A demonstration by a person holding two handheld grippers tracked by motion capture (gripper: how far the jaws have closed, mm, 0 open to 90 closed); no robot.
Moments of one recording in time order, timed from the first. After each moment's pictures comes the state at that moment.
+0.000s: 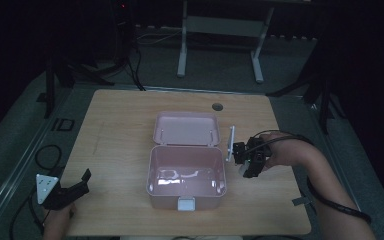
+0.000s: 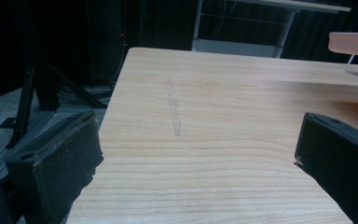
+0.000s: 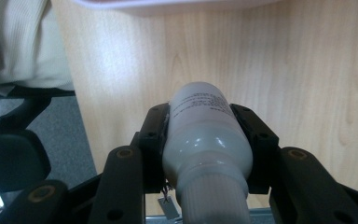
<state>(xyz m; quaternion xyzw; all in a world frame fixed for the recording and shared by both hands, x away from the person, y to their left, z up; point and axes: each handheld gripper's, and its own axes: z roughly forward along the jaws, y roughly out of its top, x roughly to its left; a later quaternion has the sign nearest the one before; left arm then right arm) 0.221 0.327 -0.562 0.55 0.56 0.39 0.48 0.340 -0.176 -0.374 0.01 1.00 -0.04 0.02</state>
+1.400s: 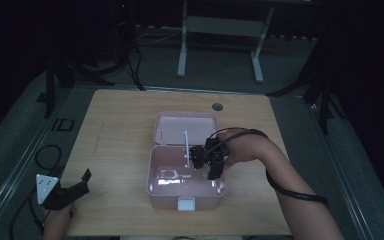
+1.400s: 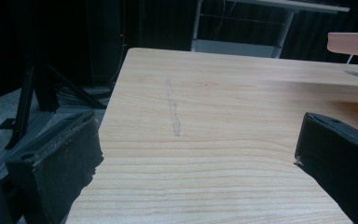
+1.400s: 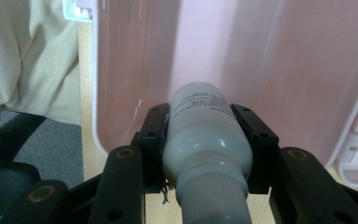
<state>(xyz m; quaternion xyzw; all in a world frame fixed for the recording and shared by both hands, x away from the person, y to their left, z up) 0.221 0.327 -0.562 0.55 0.56 0.39 0.48 0.329 -0.075 -0.377 -0.09 1.00 -0.04 0.01</state>
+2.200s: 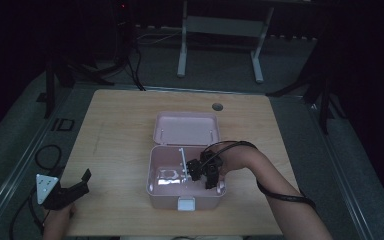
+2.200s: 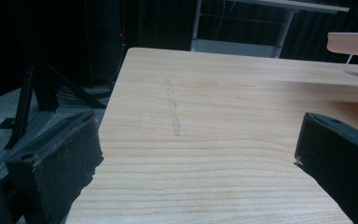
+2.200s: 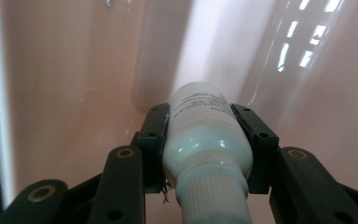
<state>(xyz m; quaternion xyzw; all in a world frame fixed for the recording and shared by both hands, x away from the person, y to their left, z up) 0.221 0.327 -0.562 0.55 0.56 0.39 0.48 0.334 -0.072 -0.444 -0.14 0.99 -0.05 -0.02</state>
